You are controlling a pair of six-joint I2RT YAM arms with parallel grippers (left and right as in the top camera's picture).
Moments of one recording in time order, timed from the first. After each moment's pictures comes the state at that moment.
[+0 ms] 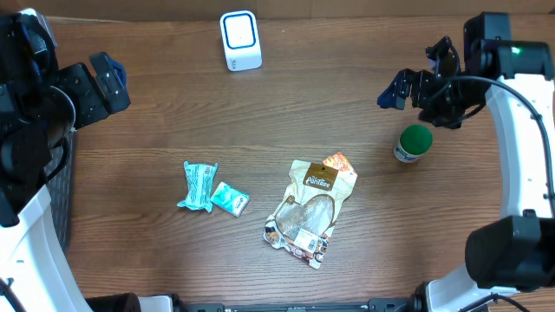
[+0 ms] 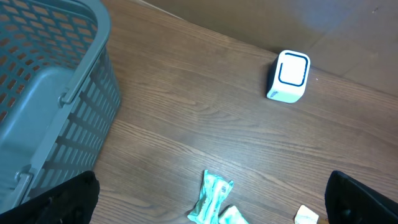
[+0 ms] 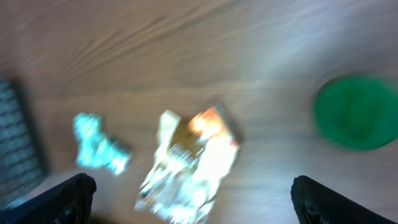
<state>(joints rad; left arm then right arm) 0.09 1.53 2.36 -1.62 -0.10 -0.29 -0.08 1.77 1.79 -1.39 -0.48 0.12</state>
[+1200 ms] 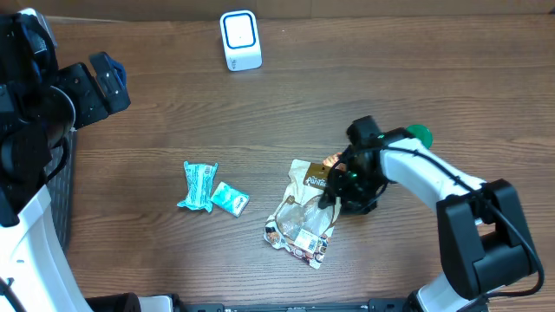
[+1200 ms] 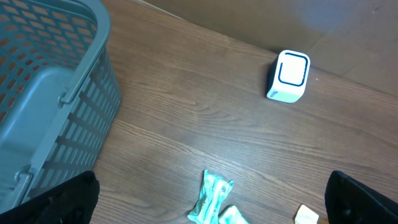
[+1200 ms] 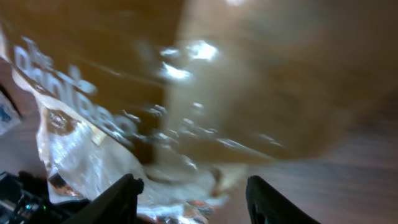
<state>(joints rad) 0.09 1.53 2.36 -1.62 -0.10 -0.29 0.35 1.77 1.00 -0.88 -0.48 0.47</state>
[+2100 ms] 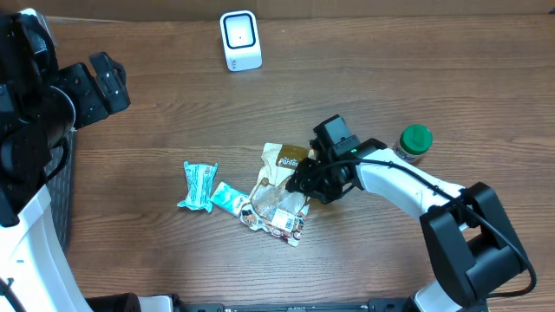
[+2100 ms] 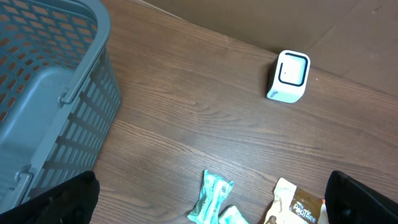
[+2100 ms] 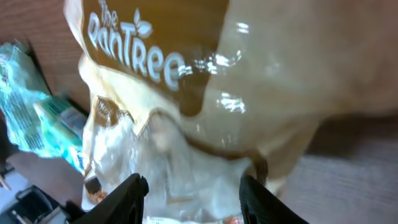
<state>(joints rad) 0.09 1.53 2.36 -1.62 -0.10 -0.29 0.50 1.77 1.01 -0.55 -0.48 0.71</state>
